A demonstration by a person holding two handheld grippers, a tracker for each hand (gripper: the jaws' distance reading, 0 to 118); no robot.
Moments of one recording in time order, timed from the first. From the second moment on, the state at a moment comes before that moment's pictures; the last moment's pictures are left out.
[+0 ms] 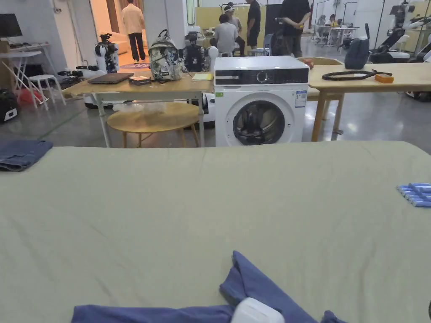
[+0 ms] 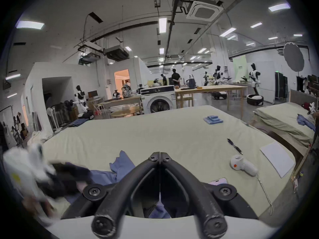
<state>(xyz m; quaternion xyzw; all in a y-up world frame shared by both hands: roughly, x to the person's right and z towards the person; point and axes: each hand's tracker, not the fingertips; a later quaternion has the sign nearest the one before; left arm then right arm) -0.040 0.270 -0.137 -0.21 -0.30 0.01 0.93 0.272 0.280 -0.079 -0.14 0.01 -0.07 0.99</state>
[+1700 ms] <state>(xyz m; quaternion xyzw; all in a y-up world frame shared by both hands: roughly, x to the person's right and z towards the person) -0.309 0.191 -0.306 -0.38 -0.03 0.12 0.92 0.288 0.157 -0.110 -0.33 -0.01 -0.26 0.91</state>
